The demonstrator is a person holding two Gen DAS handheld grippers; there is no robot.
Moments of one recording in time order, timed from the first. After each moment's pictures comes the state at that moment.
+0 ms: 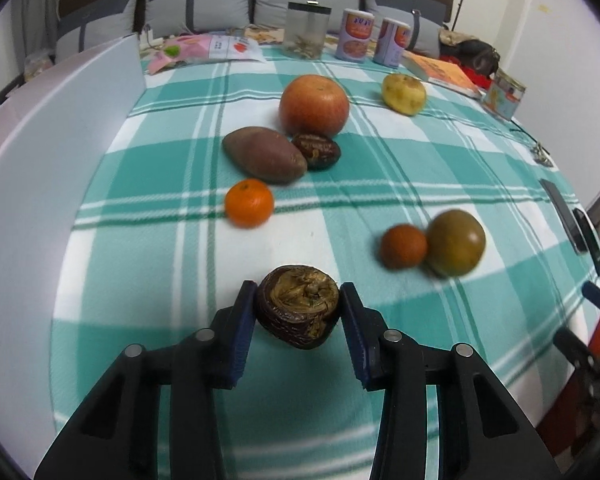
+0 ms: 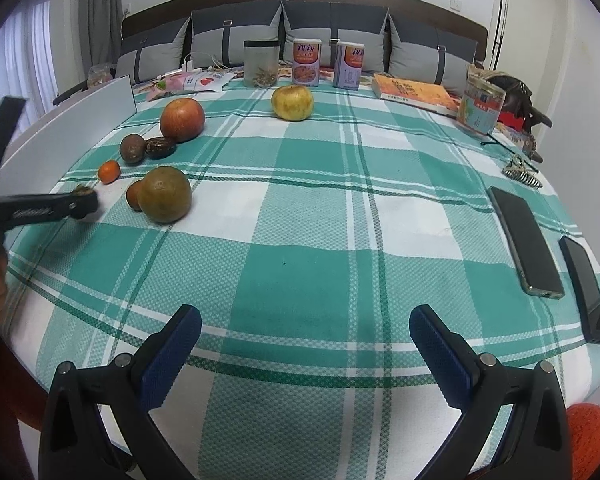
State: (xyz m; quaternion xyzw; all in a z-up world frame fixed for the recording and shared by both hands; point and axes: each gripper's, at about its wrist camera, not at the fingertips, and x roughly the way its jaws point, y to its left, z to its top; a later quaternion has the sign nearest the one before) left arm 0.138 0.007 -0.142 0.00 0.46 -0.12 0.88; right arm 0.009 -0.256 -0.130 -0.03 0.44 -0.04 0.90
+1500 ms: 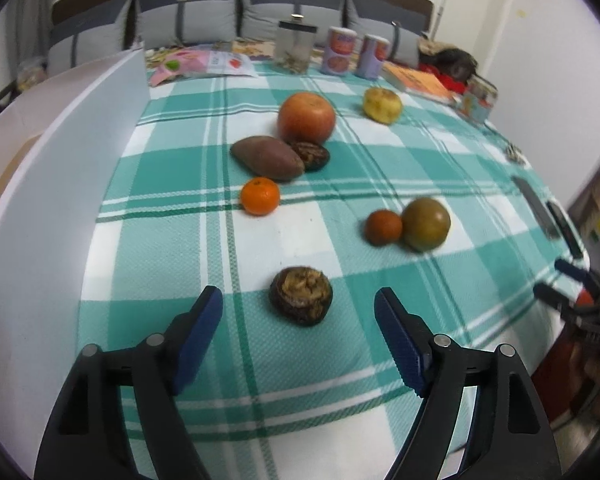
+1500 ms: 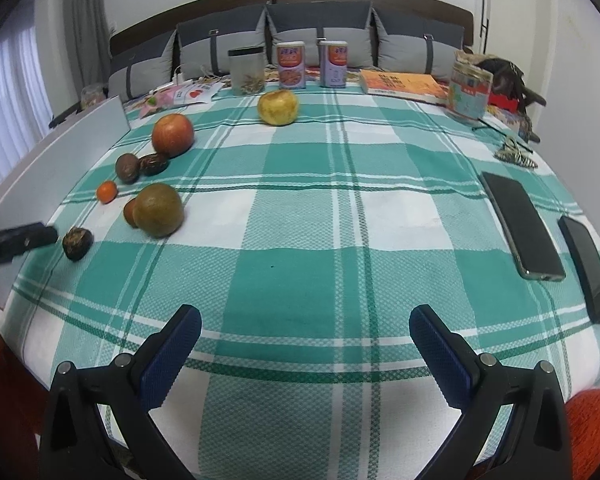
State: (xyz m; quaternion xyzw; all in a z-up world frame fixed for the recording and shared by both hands) left arm 0.109 0.031 -0.125 0.01 0.44 -0.17 0.88; right arm 0.005 -0.274 -0.125 0.02 0.44 -0.05 0.90
